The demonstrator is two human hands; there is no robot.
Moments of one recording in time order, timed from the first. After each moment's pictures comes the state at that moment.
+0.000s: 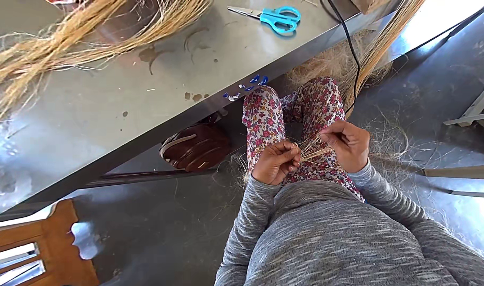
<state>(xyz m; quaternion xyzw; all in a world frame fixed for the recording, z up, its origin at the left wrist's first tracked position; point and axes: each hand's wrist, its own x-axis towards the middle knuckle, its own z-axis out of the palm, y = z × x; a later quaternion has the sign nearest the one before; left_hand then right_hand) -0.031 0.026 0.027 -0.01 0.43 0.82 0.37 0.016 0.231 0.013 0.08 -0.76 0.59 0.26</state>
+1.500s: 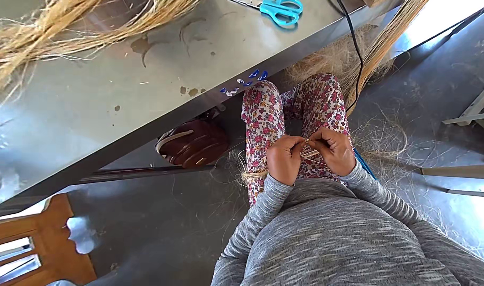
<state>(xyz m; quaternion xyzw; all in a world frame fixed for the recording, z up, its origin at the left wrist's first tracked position) -0.017 0.059 0.013 0.17 0.82 0.55 0.01 0.016 0.219 0.005 0.05 -0.83 0.54 0.14</state>
